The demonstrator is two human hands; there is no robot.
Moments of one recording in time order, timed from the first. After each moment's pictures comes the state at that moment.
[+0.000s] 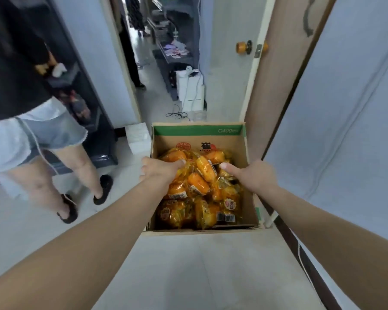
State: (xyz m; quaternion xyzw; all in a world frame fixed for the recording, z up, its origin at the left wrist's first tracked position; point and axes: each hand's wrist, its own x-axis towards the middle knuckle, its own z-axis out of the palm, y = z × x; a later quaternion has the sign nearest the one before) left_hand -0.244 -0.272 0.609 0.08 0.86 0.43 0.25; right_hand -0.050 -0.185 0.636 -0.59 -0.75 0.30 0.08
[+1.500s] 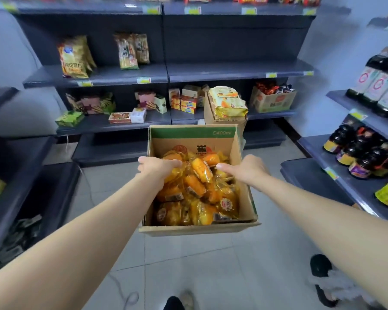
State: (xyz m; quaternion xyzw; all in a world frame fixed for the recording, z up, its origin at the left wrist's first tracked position) left_hand -0.857 -1.031 0.626 -0.59 0.62 0.51 -0.11; right_hand -0.982 -0.862 0.629 0.18 -0.95 0.22 -0.15
